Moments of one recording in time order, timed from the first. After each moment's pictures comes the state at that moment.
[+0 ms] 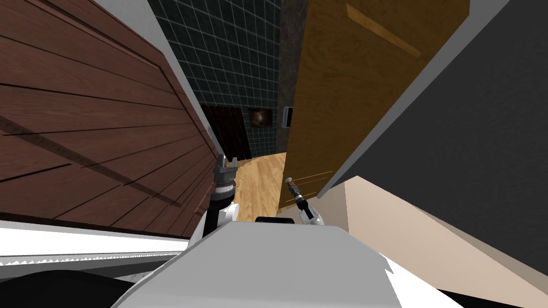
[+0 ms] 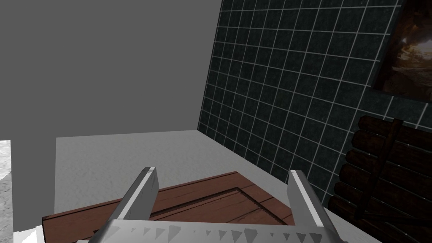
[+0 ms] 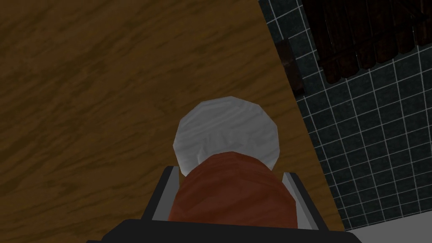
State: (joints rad) arm -0.15 -0.08 0.03 -0.63 0.31 -0.87 0.75
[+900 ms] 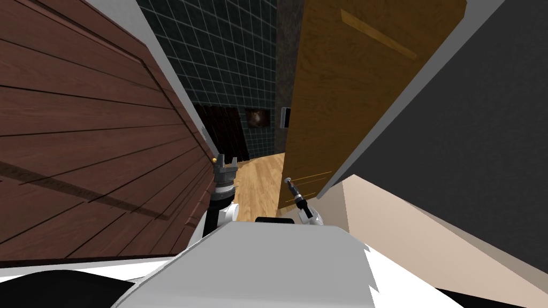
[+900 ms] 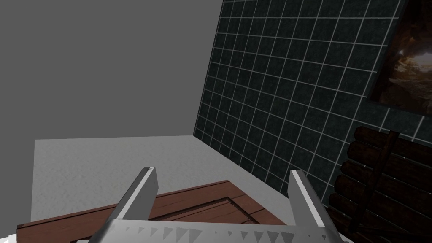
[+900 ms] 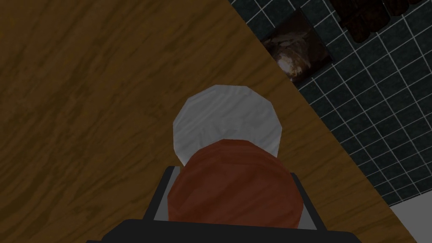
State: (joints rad) arm -0.16 -0.08 0.08 -0.62 0.24 -0.86 0.52
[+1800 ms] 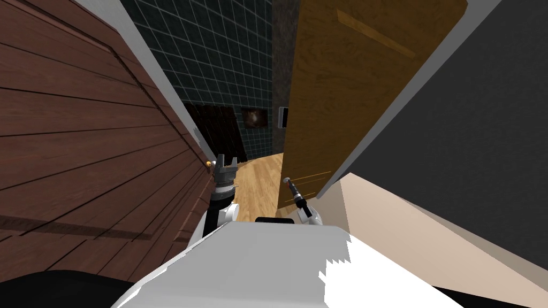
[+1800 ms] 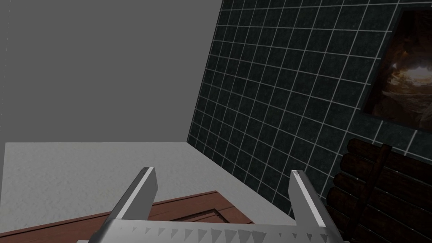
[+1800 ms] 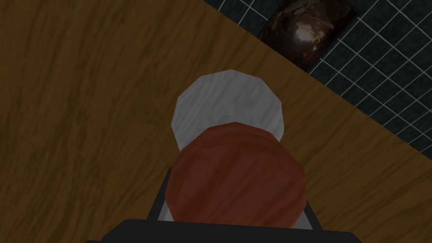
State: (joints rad) arm -0.18 -0.09 0.12 -0.60 0.17 -0.86 0.29
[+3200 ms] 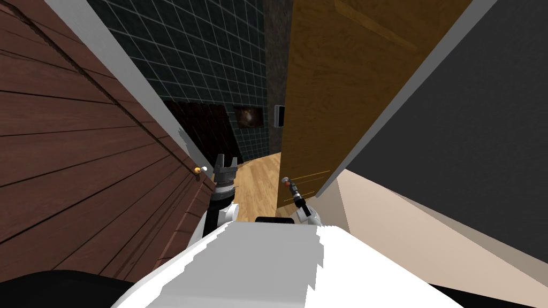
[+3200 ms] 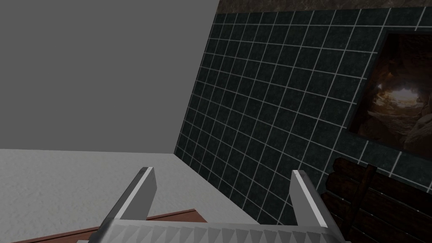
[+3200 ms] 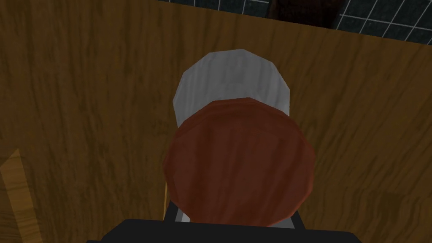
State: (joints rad) arm -0.20 -0.09 0.18 -0.57 0.05 -0.86 -0.05
